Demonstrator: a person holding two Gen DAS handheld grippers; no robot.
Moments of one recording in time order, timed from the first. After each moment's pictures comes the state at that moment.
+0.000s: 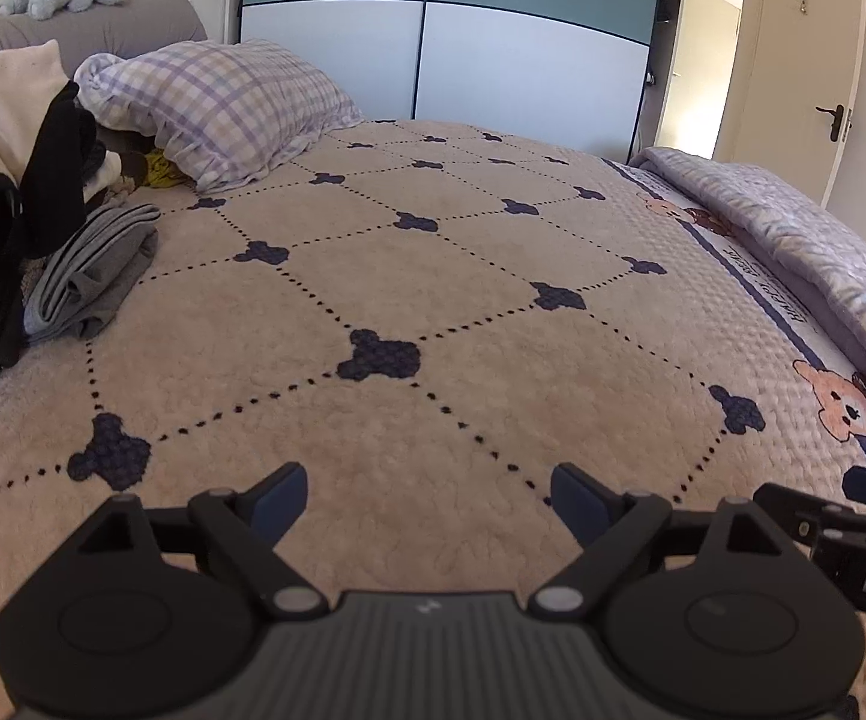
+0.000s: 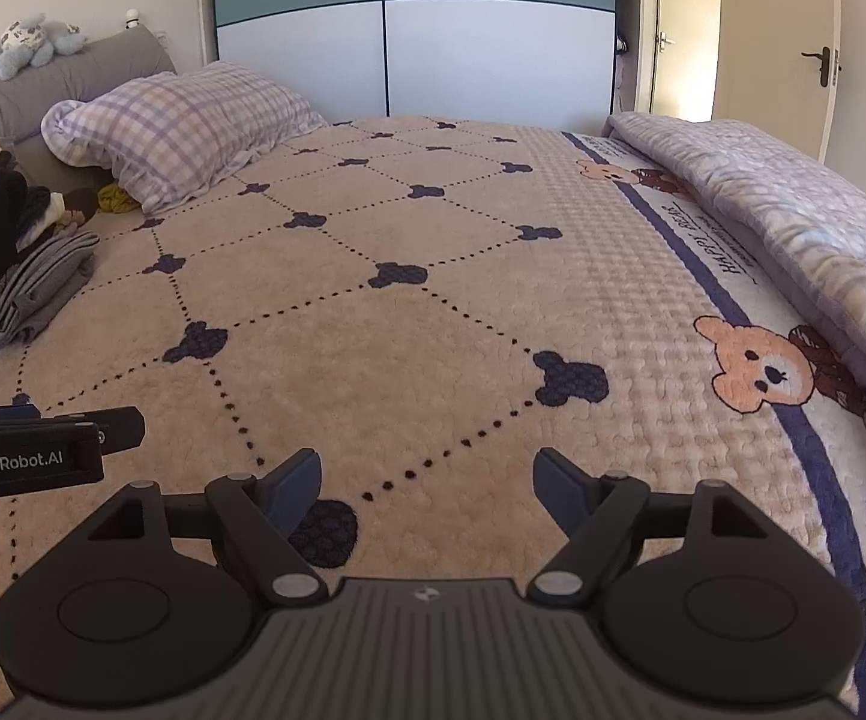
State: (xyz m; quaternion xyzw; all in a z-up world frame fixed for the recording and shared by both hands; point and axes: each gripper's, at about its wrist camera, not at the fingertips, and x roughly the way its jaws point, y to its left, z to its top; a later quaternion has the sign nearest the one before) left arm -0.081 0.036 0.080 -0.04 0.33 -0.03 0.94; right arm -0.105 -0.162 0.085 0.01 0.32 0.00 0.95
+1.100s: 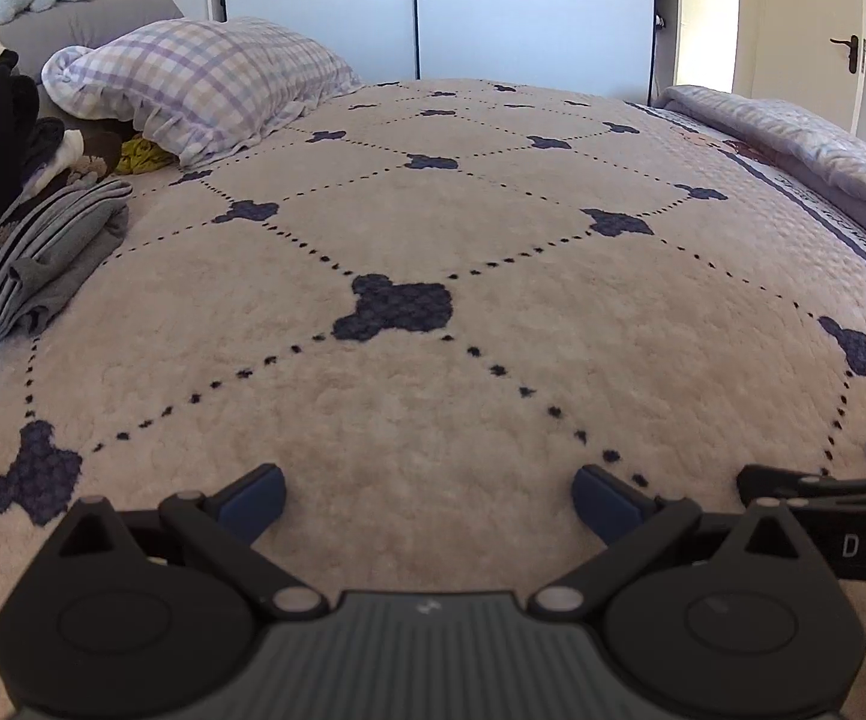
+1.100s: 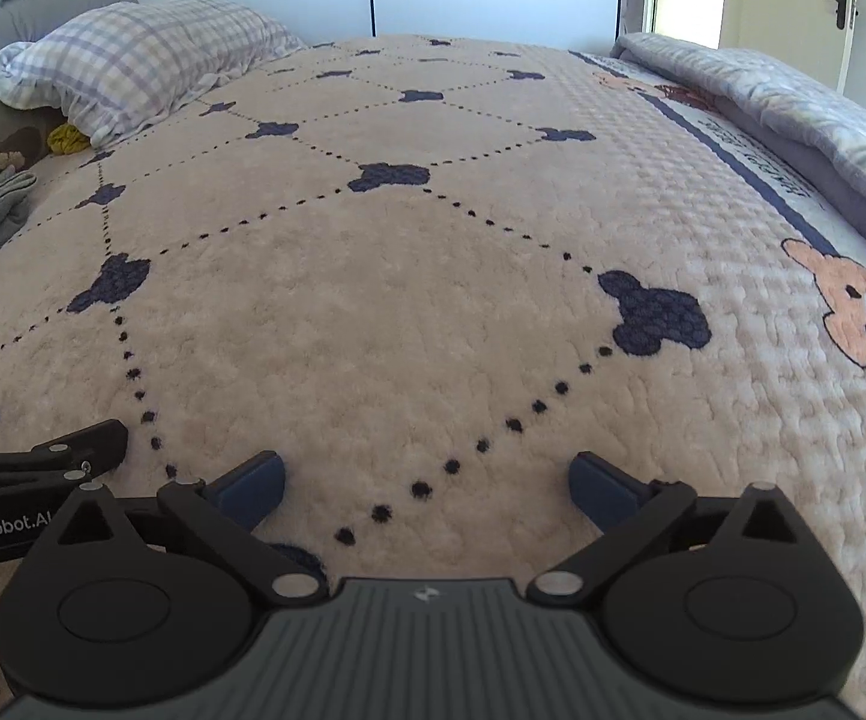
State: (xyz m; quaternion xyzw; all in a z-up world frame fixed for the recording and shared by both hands) left arm -0.014 0.029 0.007 0.02 0.34 -0.01 0.94; right arm -0.018 -0.153 0.003 0.03 0.37 -0.01 0.93
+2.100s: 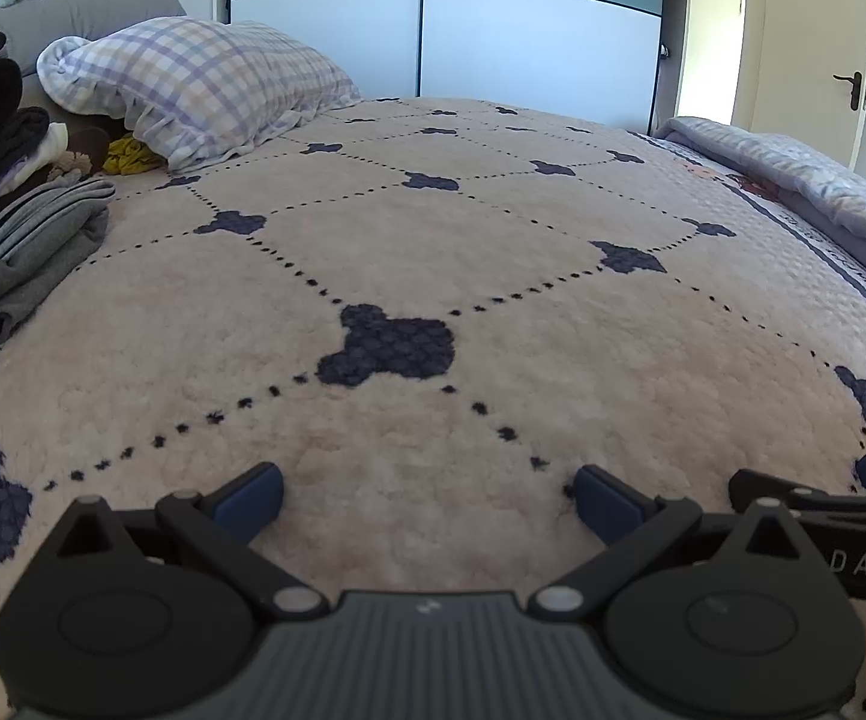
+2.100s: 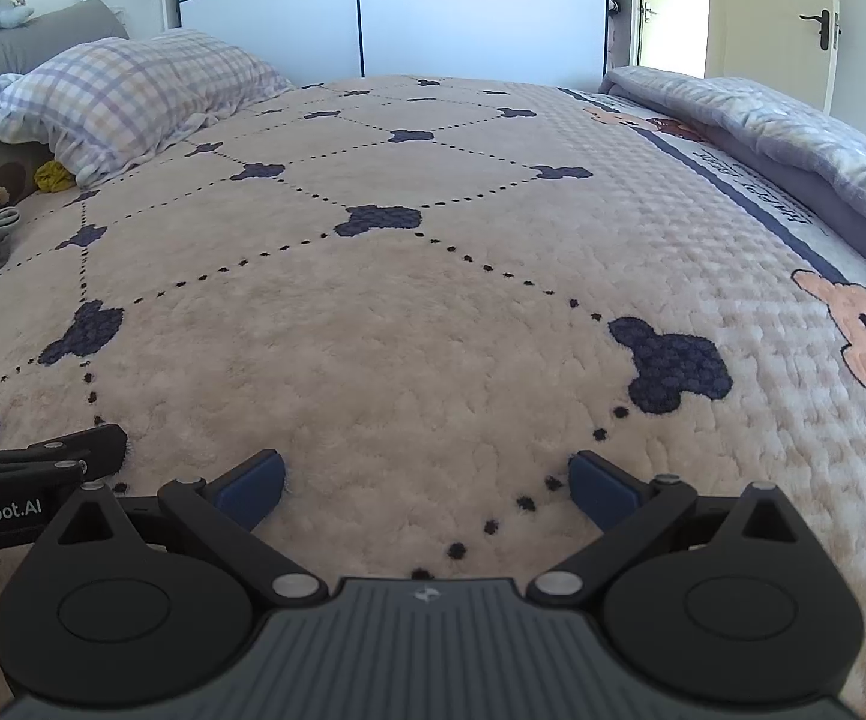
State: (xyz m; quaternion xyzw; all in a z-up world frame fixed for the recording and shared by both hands) left arm 0.012 0.033 0.000 -0.01 0.33 -0.02 0.94; right arm 0.002 -0.150 -0.004 0.03 0.33 -0.02 0.94
